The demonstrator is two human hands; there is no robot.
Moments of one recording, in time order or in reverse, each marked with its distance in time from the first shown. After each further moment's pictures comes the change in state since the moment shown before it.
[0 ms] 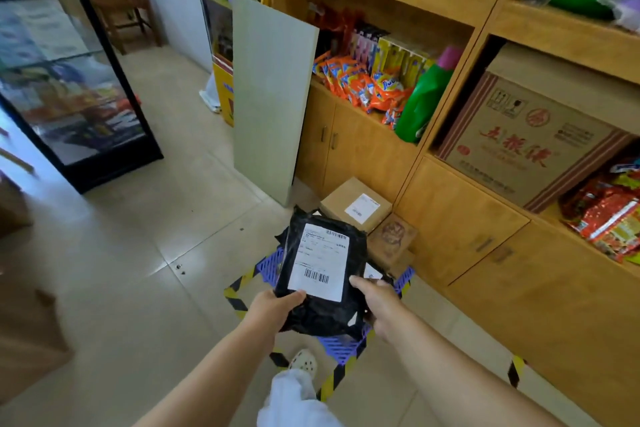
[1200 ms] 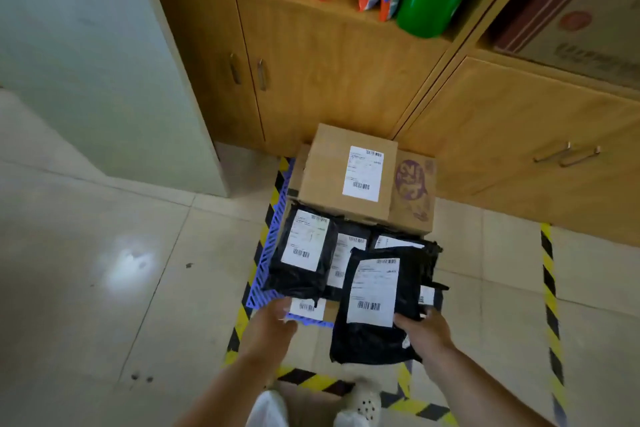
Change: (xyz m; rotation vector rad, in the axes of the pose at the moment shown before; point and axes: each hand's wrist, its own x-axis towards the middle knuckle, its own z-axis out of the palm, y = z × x) left_hand 0.492 0.114 -0.024 1.041 -0.356 -0.009; right_hand 0.377 -0.029 0.103 0.075 0.603 0.397
